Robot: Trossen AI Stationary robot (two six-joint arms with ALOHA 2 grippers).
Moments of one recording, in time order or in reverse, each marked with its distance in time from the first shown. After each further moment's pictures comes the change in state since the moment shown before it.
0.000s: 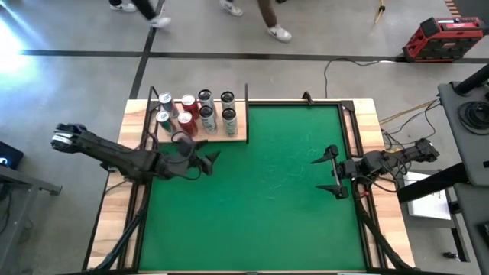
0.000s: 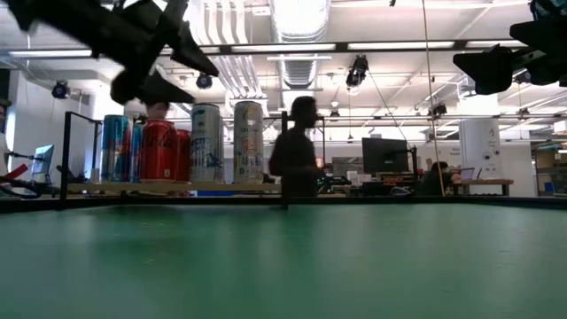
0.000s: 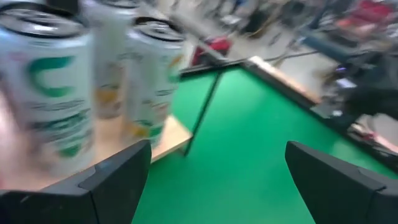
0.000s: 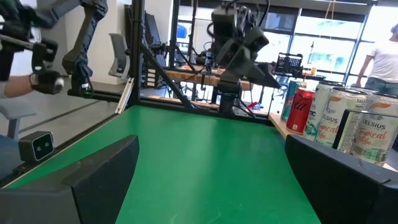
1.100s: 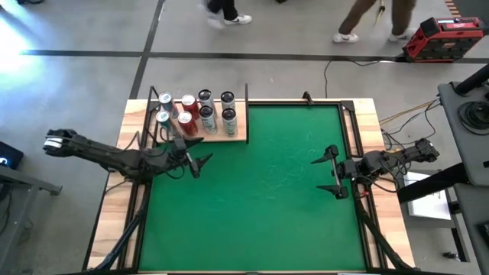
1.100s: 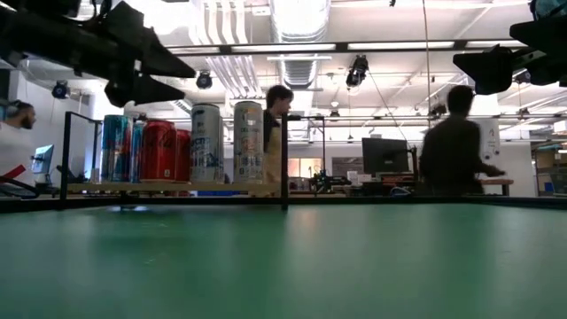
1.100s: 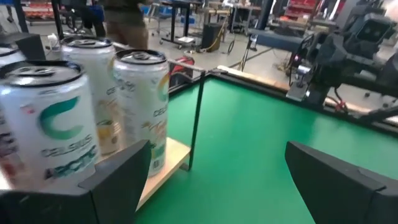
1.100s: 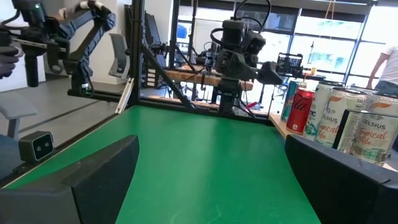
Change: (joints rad) left arm 0.073 -0.243 -0.272 0.322 0.200 0.468; right arm 0.000 0.000 0.000 0.000 0.000 0.000
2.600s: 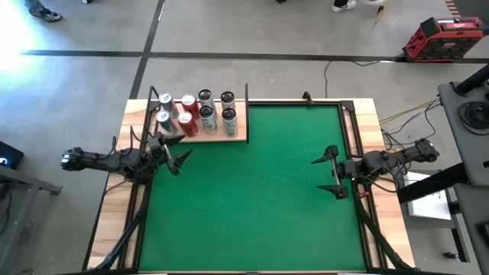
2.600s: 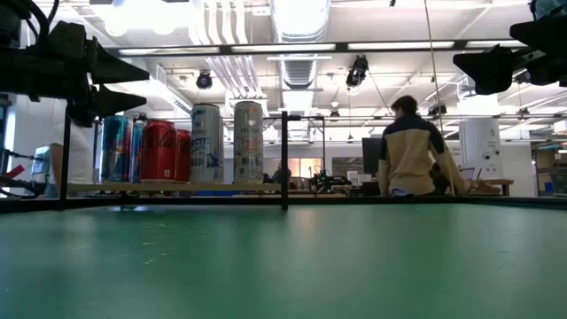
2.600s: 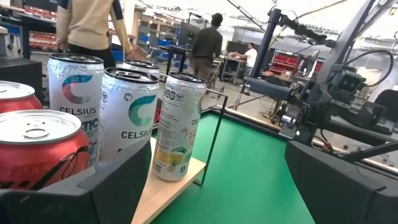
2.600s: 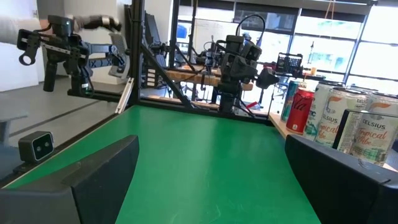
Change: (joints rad) left arm 0.000 -0.795 -0.270 -0.276 -0.007 0.069; right arm 0.000 0.000 0.000 0.000 0.000 0.000
